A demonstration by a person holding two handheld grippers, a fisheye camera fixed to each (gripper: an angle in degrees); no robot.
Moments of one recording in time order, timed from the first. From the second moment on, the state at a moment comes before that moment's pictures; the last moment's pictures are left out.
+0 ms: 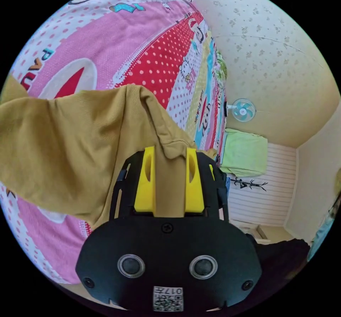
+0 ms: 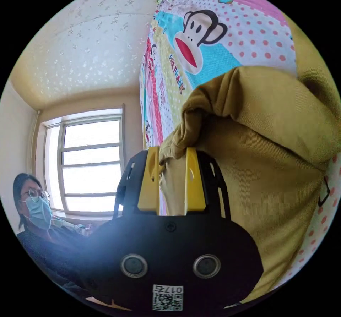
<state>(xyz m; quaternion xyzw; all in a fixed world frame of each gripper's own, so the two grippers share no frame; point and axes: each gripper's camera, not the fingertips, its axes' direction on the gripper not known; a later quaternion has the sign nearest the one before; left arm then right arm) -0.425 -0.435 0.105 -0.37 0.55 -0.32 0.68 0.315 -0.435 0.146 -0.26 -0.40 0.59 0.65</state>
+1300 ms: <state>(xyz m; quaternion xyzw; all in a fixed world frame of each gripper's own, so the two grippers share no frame) -0.810 -0.434 -0.070 -0.32 0.26 -0.18 0.89 0.105 -0.494 0.097 -0.46 -0.08 0.40 0.79</state>
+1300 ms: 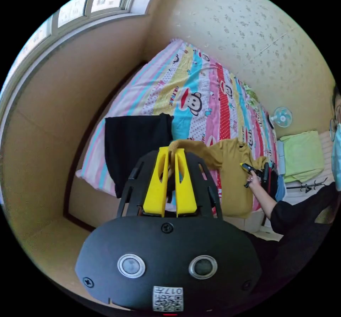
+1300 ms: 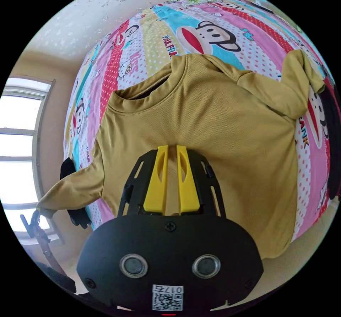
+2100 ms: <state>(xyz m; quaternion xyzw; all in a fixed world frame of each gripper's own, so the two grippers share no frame) -0.758 -0.243 0.011 -0.36 0.18 -0.43 0.81 0.067 -0.455 0.027 -0.43 -0.12 0.47 0.76</state>
